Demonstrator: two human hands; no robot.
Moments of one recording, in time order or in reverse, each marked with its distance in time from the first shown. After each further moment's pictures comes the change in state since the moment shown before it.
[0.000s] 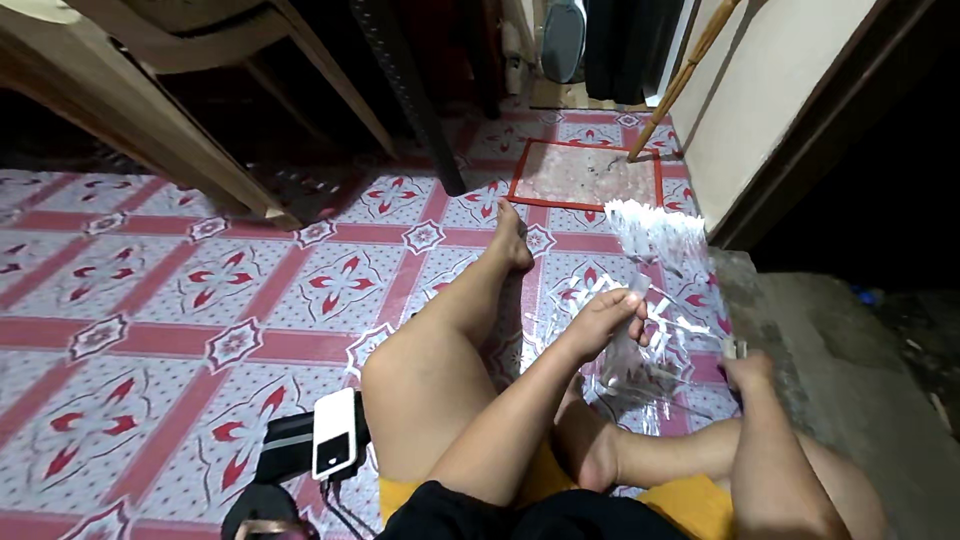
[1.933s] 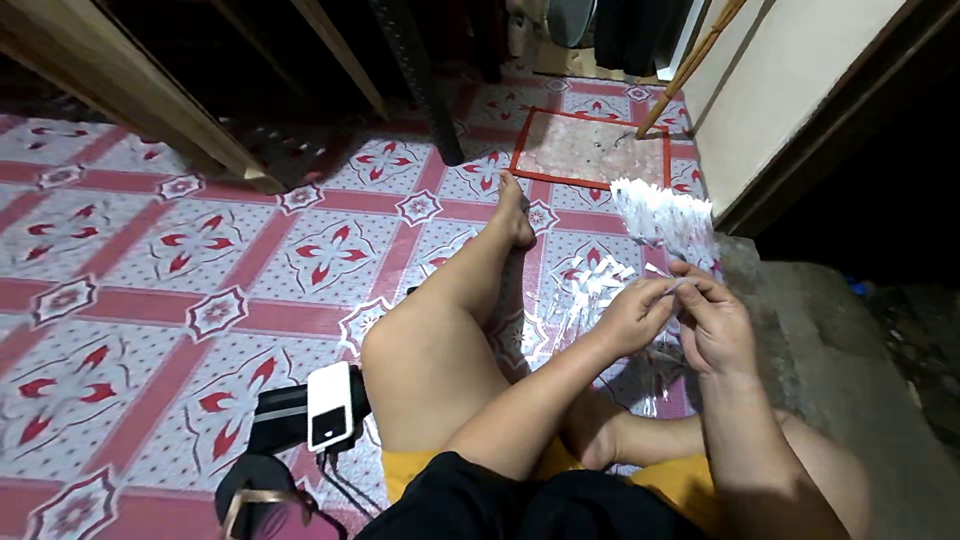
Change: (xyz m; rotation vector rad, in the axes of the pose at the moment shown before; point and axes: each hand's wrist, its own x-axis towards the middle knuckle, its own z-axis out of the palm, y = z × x) left_hand 0.009 -0.031 0.031 0.752 0.224 0.249; right_hand -0.078 -0.360 -0.237 1.437 -0.522 -0.291
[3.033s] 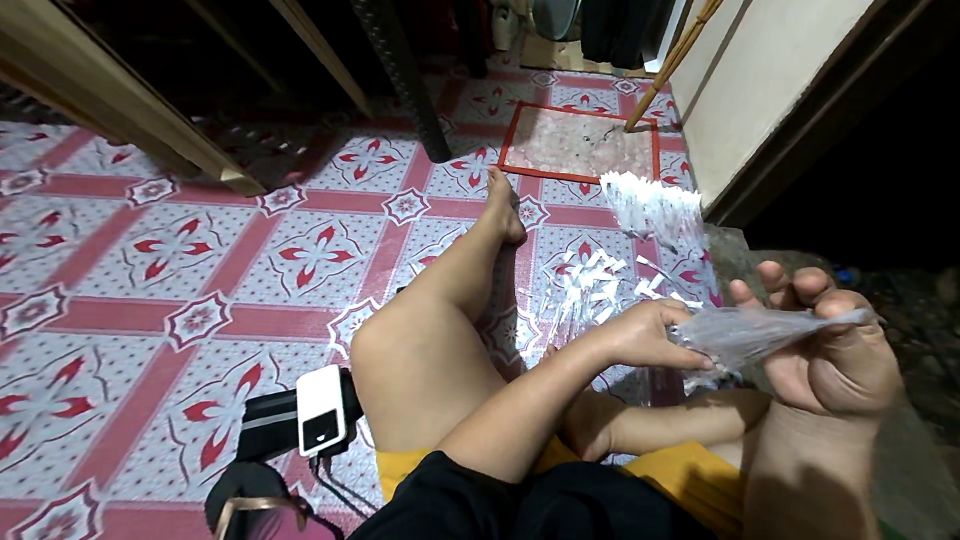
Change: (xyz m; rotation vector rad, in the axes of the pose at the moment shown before) left_hand 0.000 0.043 0.007 -0.257 -0.526 -0.057; right_hand -0.042 -0.067 -0.106 0.493 -0.168 -0.150
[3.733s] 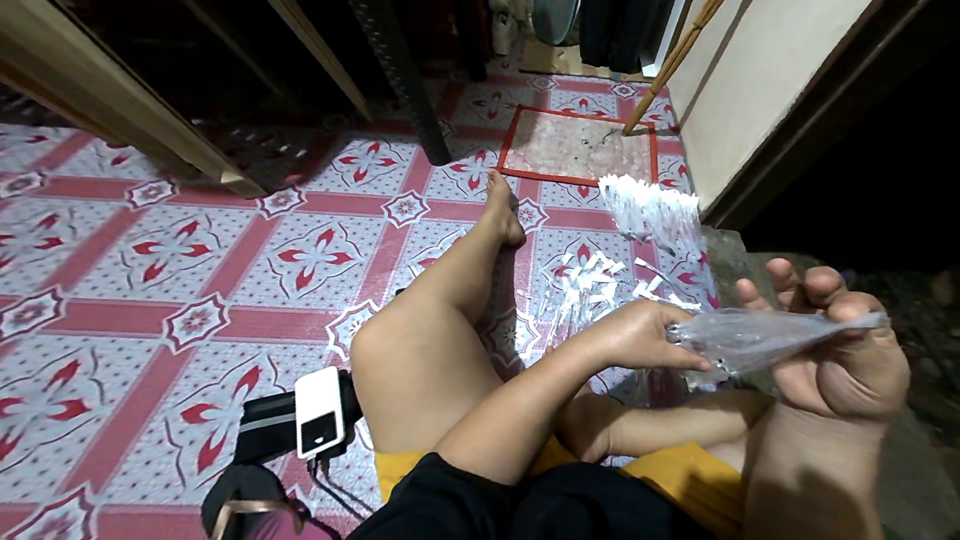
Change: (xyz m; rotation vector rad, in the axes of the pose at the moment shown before) left_hand -0.006 0.022 -0.009 0.077 -0.023 -0.064; right_hand 0.003 -0.009 0.000 -0.005 0.006 -0.026
